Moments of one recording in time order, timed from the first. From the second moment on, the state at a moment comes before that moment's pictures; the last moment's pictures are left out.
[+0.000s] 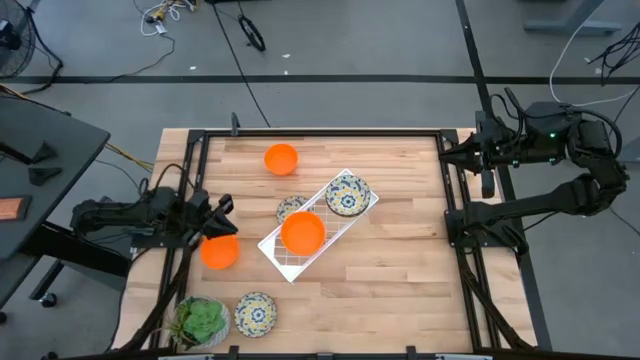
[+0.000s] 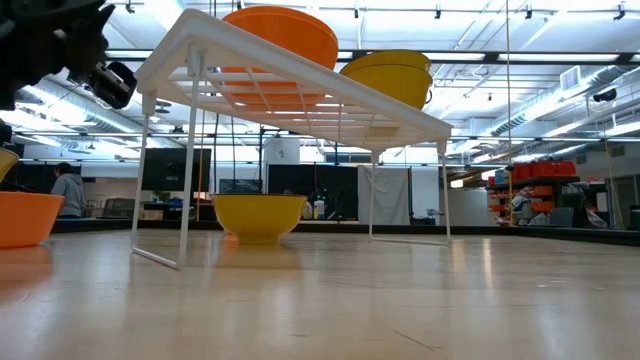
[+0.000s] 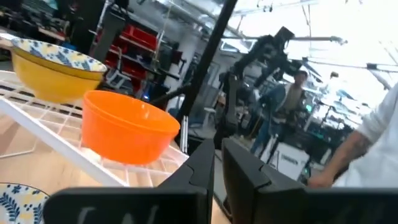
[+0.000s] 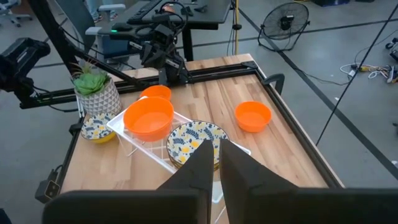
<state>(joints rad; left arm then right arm) -0.01 0.01 0.01 0.25 0.34 -0.51 -0.12 0.87 1.61 -1.14 -0.02 0.07</state>
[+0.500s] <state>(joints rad) -0.01 0.01 0.23 0.12 0.12 -0.41 -0.12 0.87 1.61 -1.14 -0.02 0.07</state>
